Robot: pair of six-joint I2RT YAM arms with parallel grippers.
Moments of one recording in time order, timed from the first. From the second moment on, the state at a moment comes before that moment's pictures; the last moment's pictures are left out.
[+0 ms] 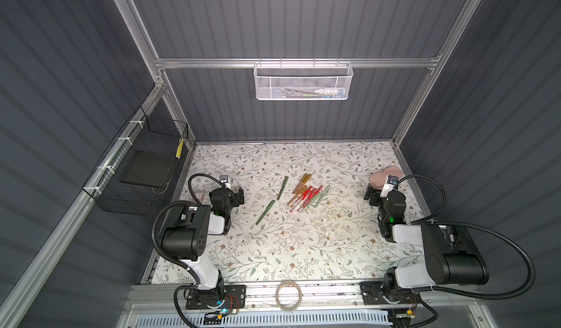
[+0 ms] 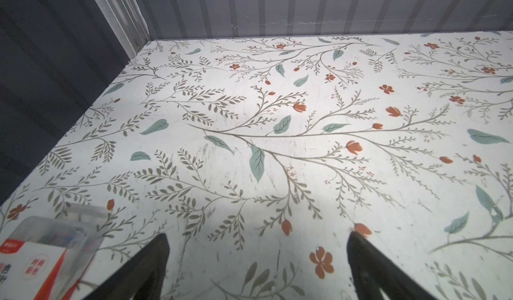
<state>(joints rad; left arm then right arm) -0.07 1.71 0.46 0.84 -0.11 0.01 -0.04 1.45 0.31 0.85 0.16 0.07</state>
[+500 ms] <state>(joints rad) -0.07 1.69 0.59 0.60 -0.08 0.03 -0.04 1.41 0.31 0.82 0.17 0.08</state>
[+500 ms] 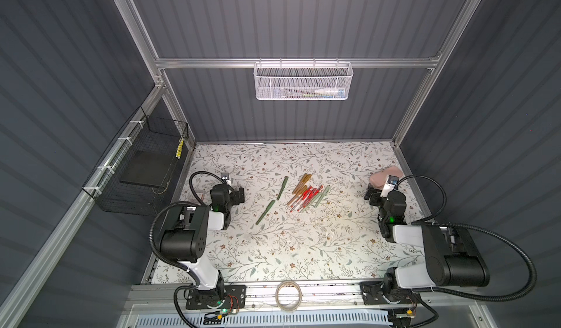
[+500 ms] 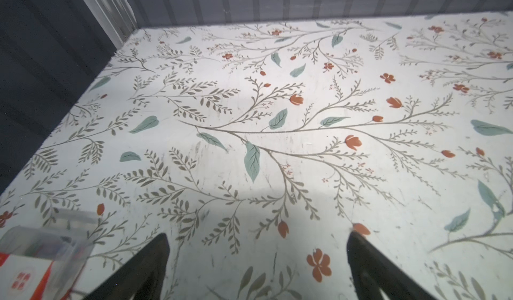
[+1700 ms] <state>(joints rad) -0.39 1.62 1.09 -0.61 0.18 0.19 -0.04 0.75 0.51 -0.18 0.05 0.39</state>
